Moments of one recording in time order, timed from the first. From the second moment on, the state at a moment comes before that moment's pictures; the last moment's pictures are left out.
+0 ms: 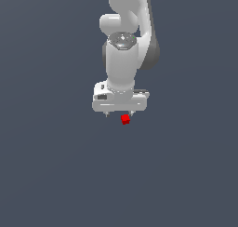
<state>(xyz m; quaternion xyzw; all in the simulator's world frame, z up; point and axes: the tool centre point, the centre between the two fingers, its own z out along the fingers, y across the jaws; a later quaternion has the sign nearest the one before) 0.011 0.001 0.198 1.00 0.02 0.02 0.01</state>
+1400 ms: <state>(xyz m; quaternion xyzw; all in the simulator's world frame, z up) -0.065 0.032 0.051 1.00 0.10 0.00 0.00</state>
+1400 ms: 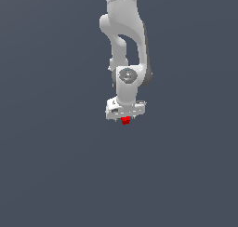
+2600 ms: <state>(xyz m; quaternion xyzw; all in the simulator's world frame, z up) -0.080 0.037 0.022 0.99 0.11 0.00 0.00</state>
